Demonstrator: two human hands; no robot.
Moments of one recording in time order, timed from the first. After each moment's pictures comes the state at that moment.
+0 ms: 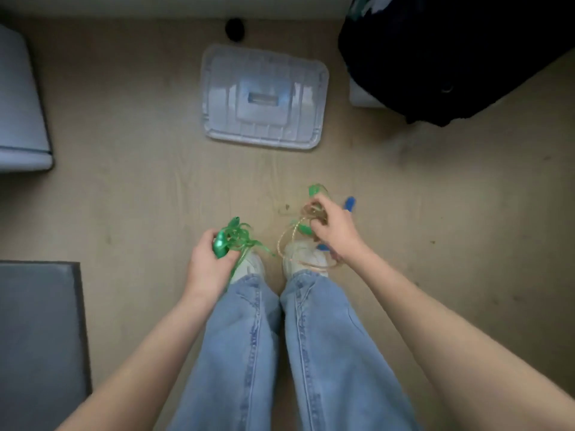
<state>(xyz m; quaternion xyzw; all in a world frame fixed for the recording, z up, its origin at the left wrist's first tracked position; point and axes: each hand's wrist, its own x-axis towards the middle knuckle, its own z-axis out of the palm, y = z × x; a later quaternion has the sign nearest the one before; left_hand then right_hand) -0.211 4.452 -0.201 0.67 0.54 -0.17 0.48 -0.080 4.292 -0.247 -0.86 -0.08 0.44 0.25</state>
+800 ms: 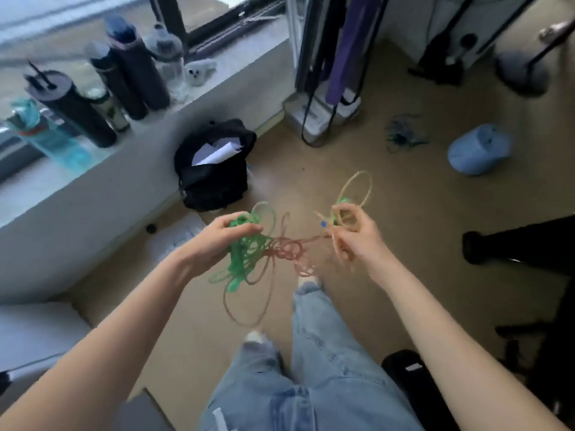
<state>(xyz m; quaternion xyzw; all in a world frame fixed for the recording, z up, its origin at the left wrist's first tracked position) -0.173 4.290 0.340 0.67 -0.02 -0.43 0.61 -0.251 4.064 0.349 -0.67 0.32 0.07 0.66</state>
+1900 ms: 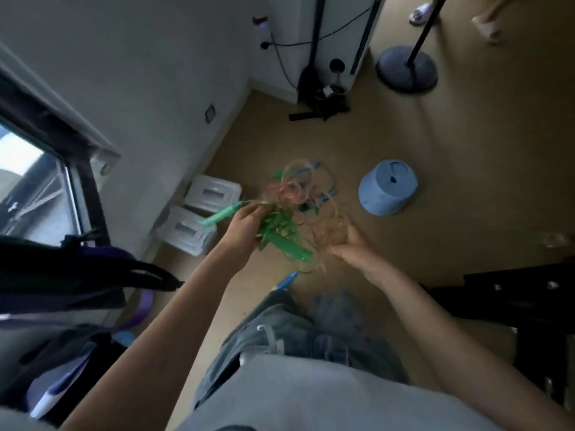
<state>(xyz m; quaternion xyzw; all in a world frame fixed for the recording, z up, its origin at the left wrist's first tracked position) 0.170 3.580 0.356 0.68 0.05 -0.39 0.62 0.037 3.436 0.311 -0.69 0.38 0.05 0.62</state>
